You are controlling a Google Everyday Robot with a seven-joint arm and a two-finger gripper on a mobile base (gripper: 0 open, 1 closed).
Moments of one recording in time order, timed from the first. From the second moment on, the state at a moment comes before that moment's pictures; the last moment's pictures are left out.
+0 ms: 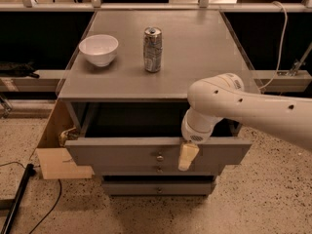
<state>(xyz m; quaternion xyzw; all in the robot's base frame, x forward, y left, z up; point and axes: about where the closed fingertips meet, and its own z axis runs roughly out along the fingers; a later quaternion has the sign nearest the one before) 0.529 -0.099 0.648 -0.64 0.76 0.02 0.11</state>
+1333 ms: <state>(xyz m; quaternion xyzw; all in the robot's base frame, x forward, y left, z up) 0.489 -0.117 0.639 -0.63 0.77 0.03 0.11</state>
